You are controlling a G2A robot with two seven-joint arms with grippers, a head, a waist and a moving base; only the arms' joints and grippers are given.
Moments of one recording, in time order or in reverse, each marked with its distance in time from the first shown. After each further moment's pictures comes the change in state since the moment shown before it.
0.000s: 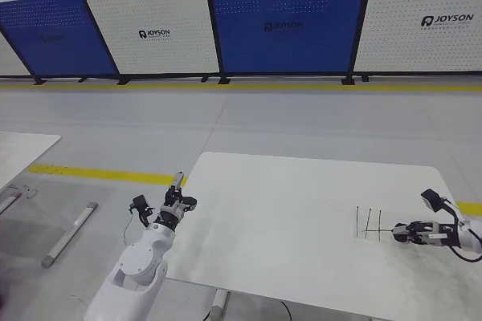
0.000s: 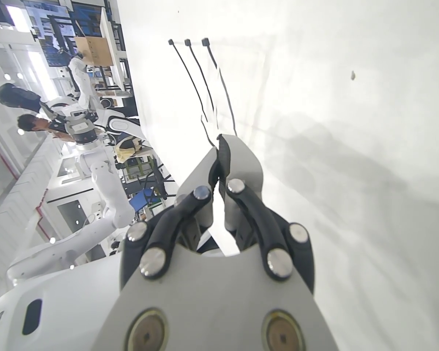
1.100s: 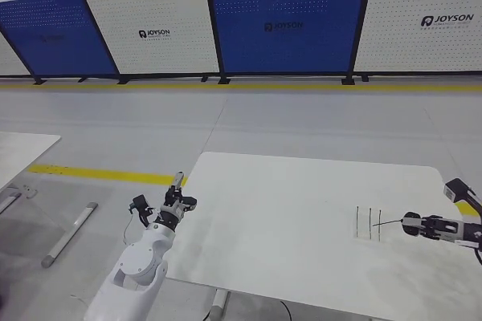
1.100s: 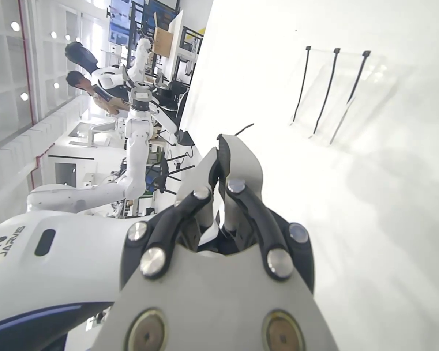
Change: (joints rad) left arm 0.000 0.000 0.000 0.000 0.000 0.000 0.000; right arm -0.325 0.174 0.215 -0.586 0.263 0.012 -0.019
